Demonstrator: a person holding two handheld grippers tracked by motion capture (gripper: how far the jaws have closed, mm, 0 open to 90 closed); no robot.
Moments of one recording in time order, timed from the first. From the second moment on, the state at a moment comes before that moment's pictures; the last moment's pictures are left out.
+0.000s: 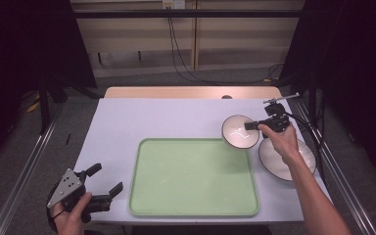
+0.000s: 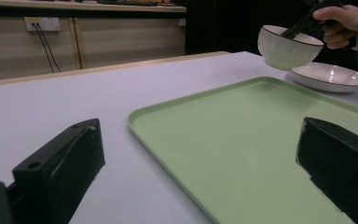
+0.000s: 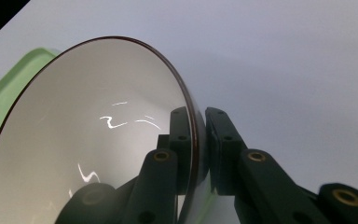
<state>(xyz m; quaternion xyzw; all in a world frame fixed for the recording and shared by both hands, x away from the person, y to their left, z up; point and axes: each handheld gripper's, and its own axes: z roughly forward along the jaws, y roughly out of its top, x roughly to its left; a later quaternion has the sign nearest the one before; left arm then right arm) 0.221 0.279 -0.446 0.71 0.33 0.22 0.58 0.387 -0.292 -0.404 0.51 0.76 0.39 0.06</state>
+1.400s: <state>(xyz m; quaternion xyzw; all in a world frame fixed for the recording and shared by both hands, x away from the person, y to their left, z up) 0.222 0.277 -0.446 0.71 0.34 0.22 0.58 0.398 -0.277 -0.439 0.53 0.77 0.34 0.04</state>
